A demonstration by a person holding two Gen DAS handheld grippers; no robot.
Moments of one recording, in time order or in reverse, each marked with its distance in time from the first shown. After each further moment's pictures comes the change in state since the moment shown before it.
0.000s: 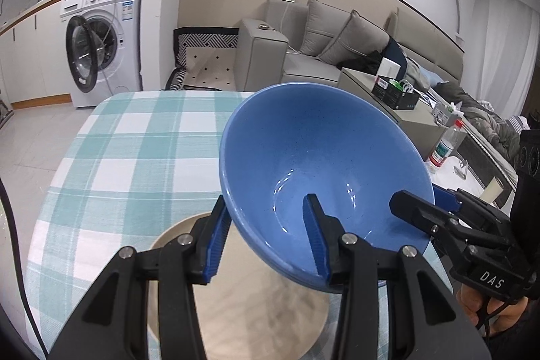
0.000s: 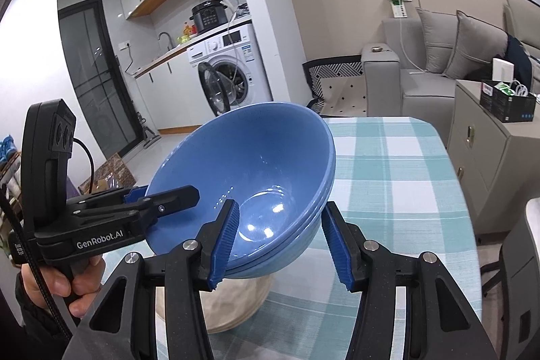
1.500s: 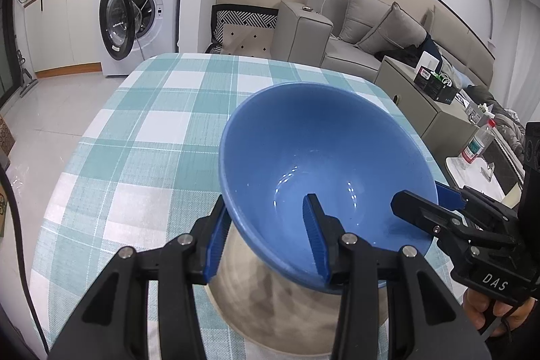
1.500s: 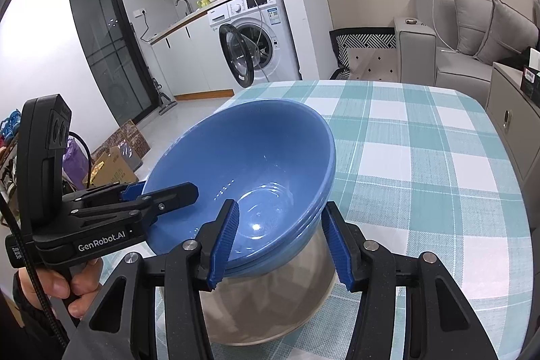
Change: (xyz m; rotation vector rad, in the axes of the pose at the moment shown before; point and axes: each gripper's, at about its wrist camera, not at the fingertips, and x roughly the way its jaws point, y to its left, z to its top) left arm 0.006 0.063 -0.042 -0.089 0.063 0.104; right arm 0.066 0.054 -0.026 -0.040 0.137 0.065
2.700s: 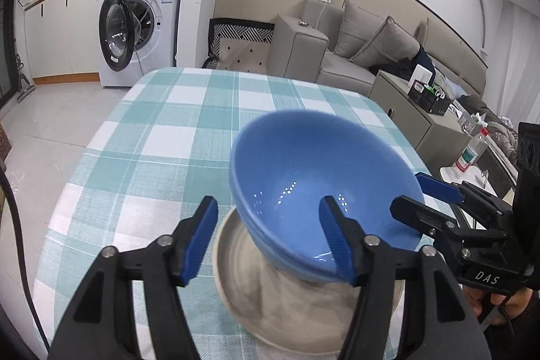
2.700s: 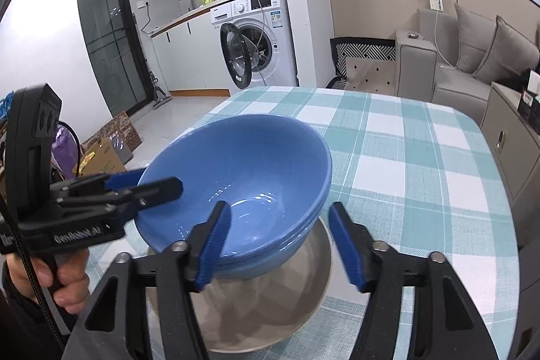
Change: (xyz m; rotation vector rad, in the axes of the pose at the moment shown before) left arm -0.016 0.016 0.000 0.003 -0.068 -0.027; right arm -0.003 0.010 0.005 -0.093 -0.025 -0.049
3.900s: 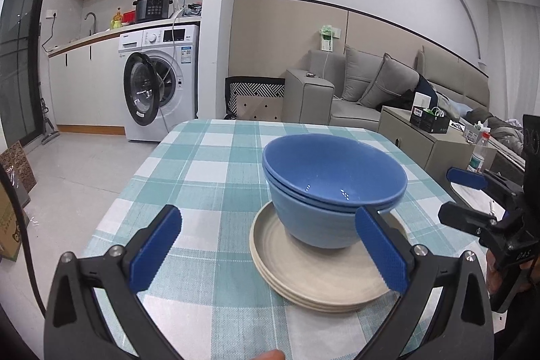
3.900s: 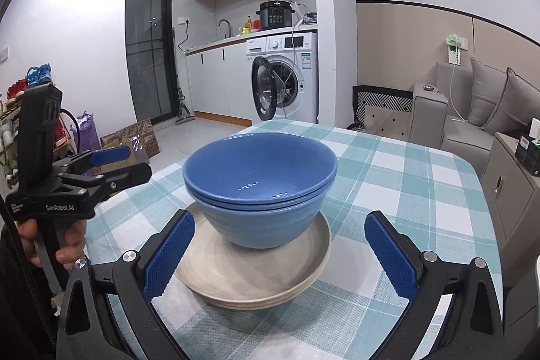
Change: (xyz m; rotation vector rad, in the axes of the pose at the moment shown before) left arm -0.070 0.000 -0.060 0.088 -0.268 0.099; right arm -0.063 0.009 -0.051 -0.137 -0.194 0.070
